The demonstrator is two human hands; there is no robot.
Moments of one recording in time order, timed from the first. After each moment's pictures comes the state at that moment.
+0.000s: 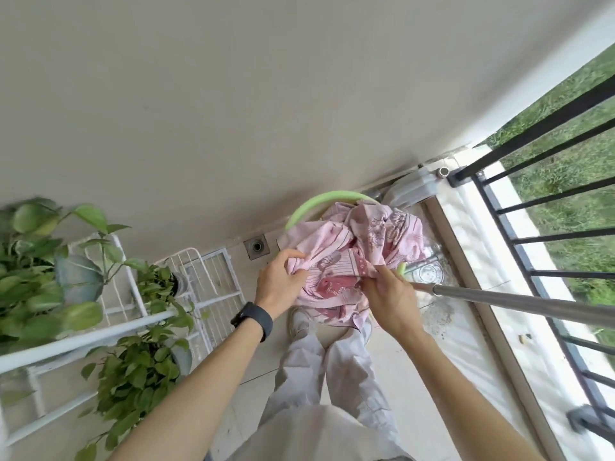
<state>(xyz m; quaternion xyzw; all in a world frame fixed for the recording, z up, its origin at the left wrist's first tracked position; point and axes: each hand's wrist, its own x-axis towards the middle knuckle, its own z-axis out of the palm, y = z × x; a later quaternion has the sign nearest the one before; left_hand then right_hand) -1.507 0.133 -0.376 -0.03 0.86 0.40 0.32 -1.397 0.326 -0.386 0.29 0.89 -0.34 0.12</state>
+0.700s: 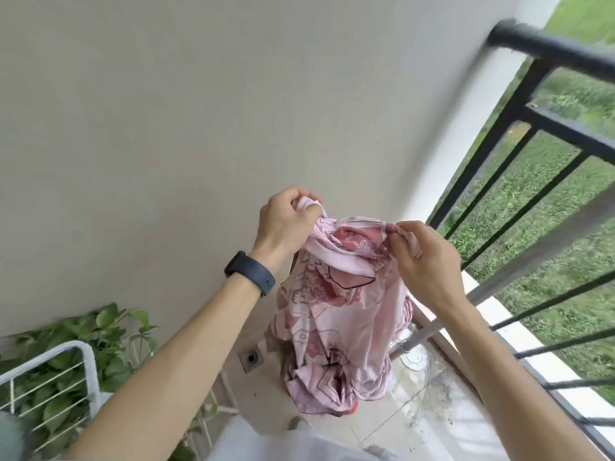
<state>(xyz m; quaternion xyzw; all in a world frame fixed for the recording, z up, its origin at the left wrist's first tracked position) -1.543 0.196 -0.040 0.17 0.81 0.54 0.13 -1.386 0.358 -0.080 0.28 0.88 -0.30 -0.23</state>
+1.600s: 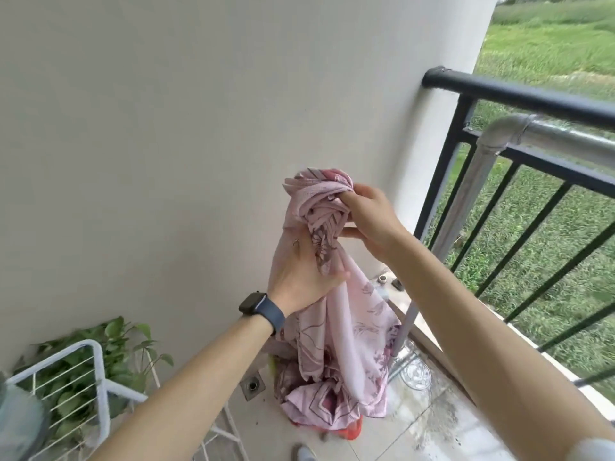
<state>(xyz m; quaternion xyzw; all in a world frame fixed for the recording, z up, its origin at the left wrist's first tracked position) -1.422 0.210 -0.051 0.35 0.86 0.36 0.06 -1.370 0.347 0.028 0.21 0.69 -0.68 -0.14</state>
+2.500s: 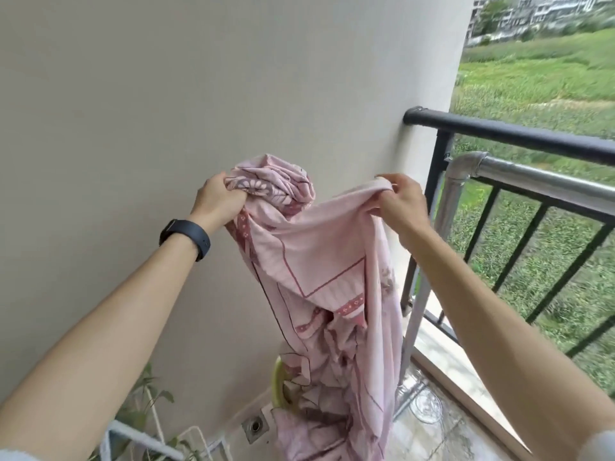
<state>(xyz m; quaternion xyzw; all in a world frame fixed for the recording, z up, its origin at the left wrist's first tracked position) -1.534 0.181 0.096 0.21 0.89 0.41 -0.01 -1.363 0.414 0.054 0.28 0.69 -0.59 -0.32</state>
